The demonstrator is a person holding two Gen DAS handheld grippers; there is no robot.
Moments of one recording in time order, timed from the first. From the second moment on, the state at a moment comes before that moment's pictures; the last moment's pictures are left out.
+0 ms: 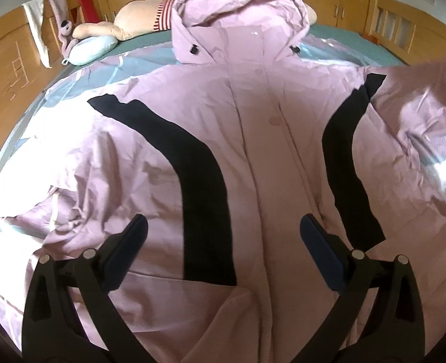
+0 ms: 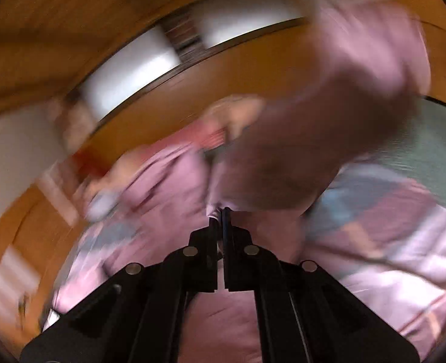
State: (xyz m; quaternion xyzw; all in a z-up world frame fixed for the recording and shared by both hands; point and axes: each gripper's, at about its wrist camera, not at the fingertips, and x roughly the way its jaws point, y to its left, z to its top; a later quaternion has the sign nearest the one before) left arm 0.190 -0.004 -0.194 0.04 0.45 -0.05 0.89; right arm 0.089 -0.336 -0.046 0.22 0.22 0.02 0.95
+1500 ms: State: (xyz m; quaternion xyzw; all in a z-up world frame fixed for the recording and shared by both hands) left arm 0.262 0.080 -0.248 -0.31 0.58 -0.15 0.74; right arm 0.132 -0.157 -0.250 0.08 0.42 0.06 0.90
